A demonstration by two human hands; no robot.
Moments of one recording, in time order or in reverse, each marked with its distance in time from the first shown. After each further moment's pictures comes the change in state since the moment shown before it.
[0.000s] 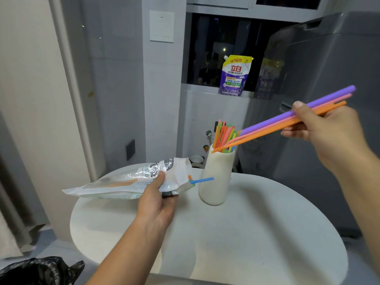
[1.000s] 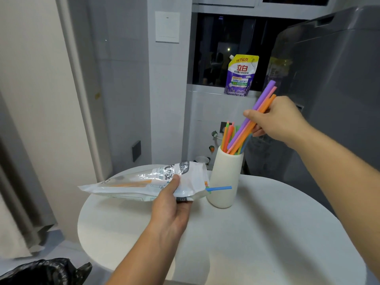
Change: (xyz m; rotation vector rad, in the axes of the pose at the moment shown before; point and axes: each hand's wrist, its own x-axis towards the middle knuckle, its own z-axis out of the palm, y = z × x) left_hand -0.005 -0.010 0.002 0.043 0.022 -0.022; right_hand 0.039 0.008 0.080 -0.517 -0.265 -0.026
